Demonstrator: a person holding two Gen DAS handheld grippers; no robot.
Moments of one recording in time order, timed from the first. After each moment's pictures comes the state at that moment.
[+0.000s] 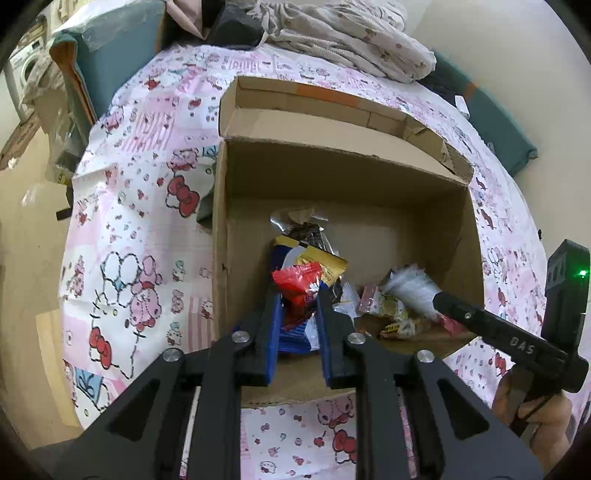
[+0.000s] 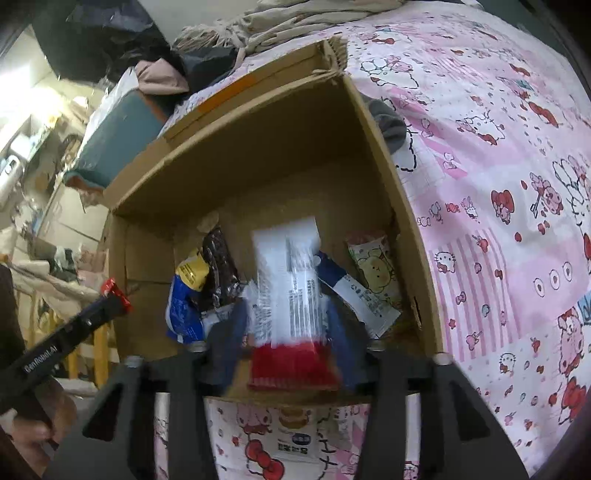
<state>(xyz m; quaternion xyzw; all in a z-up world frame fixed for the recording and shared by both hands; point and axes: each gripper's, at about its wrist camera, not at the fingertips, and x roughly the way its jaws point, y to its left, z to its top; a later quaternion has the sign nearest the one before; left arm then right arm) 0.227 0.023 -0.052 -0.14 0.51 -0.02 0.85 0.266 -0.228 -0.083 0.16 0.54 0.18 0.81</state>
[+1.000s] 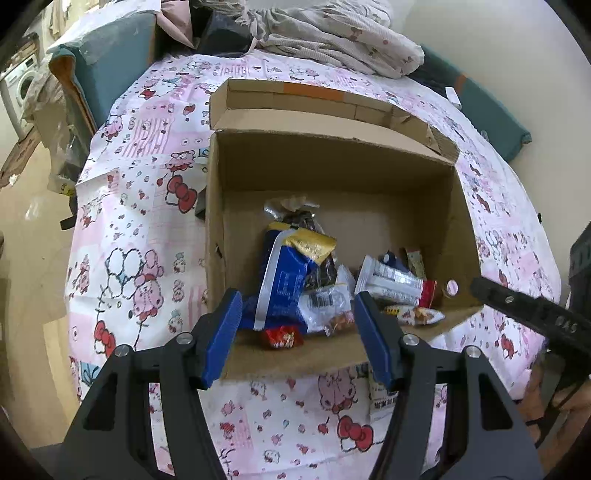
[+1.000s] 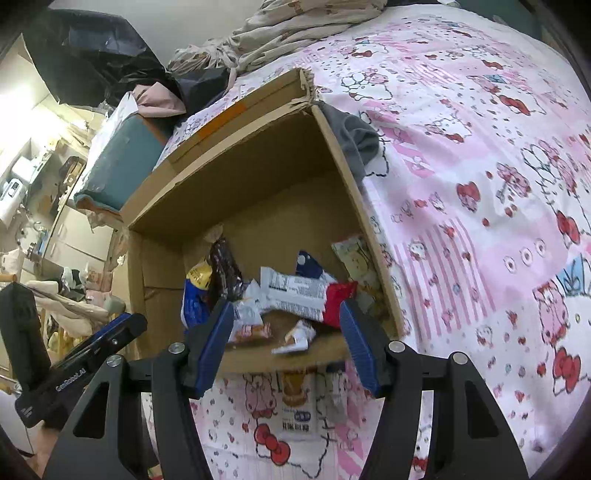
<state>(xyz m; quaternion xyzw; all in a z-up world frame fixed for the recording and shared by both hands) 0.200 0.009 -0.046 -0.11 0.50 -0.02 0.86 0.228 -0.264 -0.055 0.20 0.52 0.17 0.81</state>
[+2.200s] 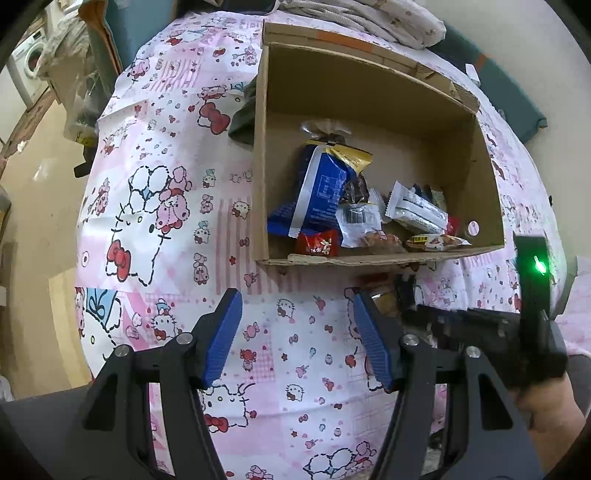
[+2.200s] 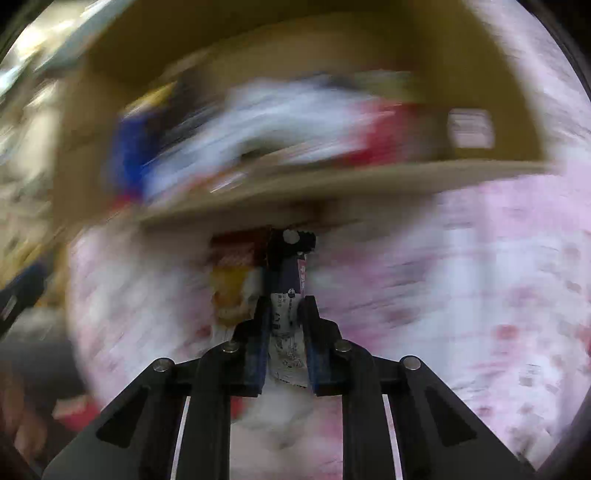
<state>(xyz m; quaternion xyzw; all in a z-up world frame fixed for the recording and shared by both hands) 0.149 0.026 -0.075 -0.12 0.56 0.00 0.82 0.191 -0.168 -0.149 0.02 0.65 0.22 0.73</state>
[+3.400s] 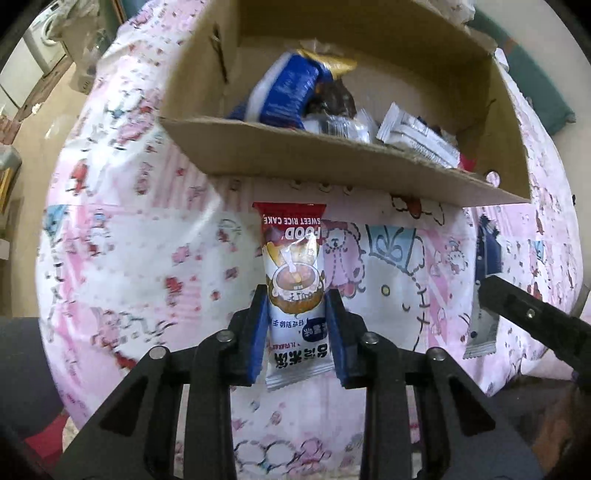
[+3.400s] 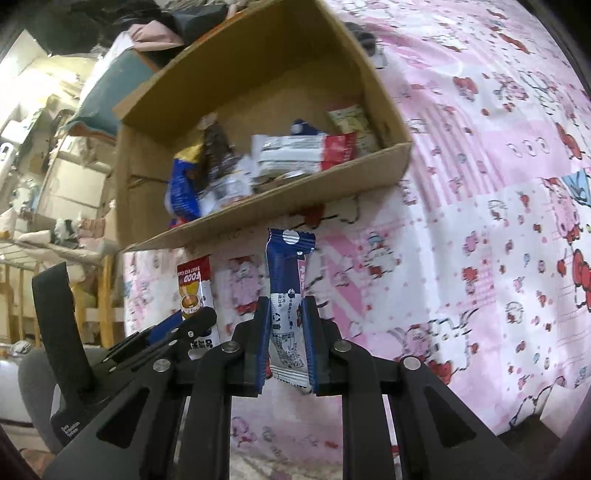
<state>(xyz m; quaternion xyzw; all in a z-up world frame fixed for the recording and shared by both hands) 0.124 -0.044 -0.122 -0.14 0.60 0.05 0.78 0.167 -0.234 -0.100 0.15 0.62 0.20 0.75</state>
